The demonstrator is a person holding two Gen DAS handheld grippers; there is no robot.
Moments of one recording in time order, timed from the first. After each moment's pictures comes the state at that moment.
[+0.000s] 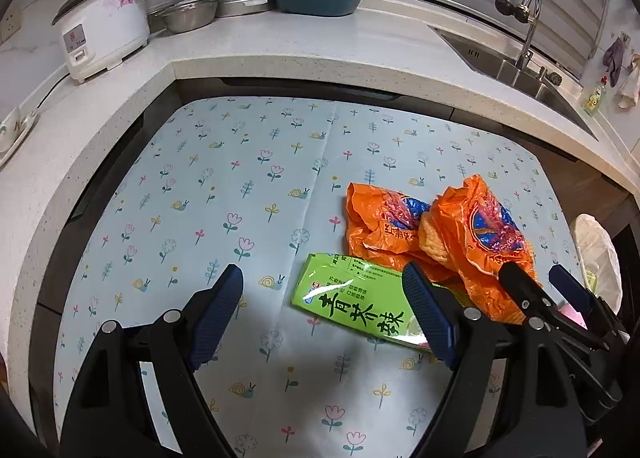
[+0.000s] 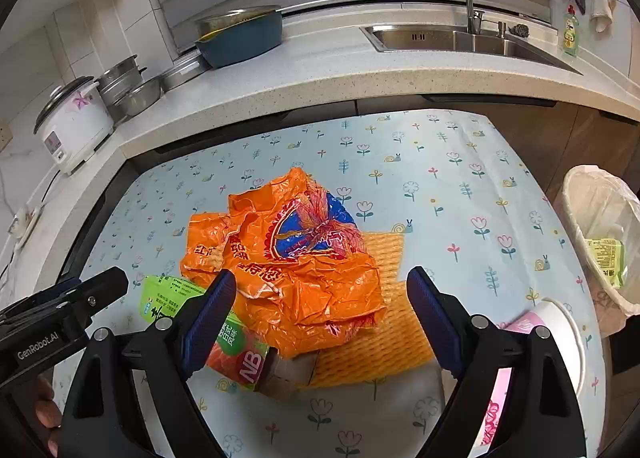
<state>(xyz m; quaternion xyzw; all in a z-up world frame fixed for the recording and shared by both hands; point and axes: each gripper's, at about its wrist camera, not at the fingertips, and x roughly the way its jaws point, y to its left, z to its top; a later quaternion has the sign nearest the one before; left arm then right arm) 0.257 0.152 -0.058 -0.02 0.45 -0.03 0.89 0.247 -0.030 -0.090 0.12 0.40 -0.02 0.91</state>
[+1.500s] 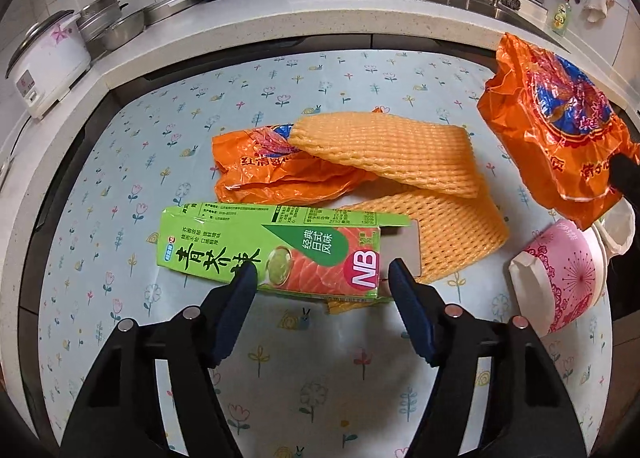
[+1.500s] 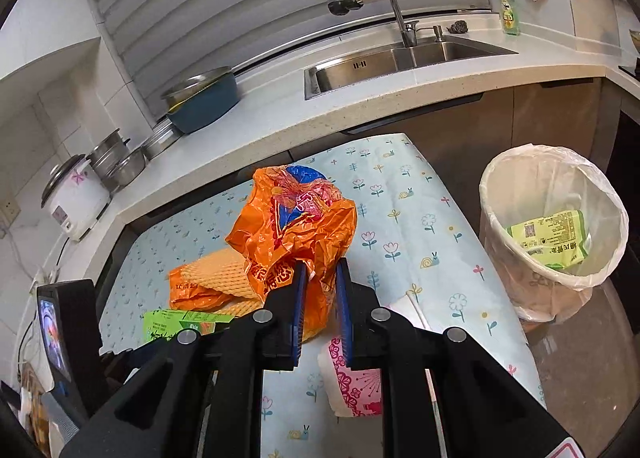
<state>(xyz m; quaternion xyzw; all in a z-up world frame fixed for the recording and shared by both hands) 0.226 0.044 -0.102 0.08 0.48 -0.07 0.87 0.171 -0.135 -0.058 0.21 0.33 -0.05 0.92</state>
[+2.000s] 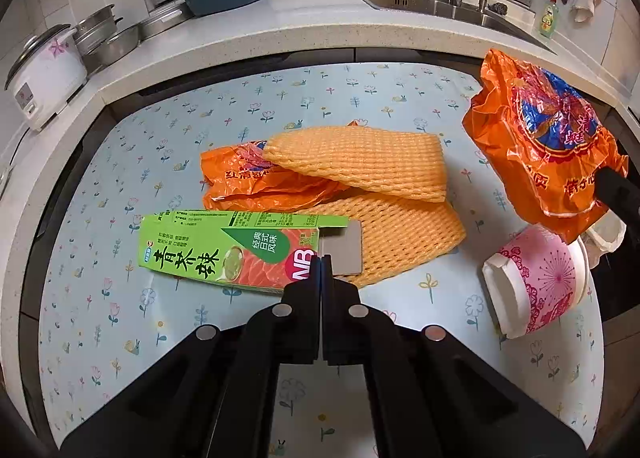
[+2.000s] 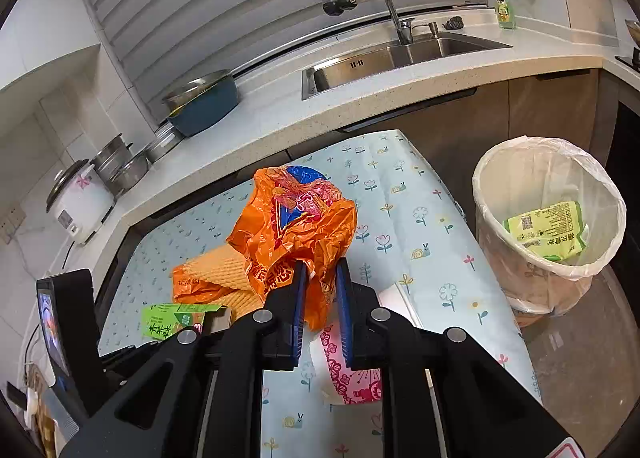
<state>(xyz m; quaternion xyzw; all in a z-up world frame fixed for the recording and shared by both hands) 0.211 0.032 -0.088 0.08 0.46 -0.09 0.88 0.156 -0.144 -0.057 0.22 0.33 -0.05 0.92</state>
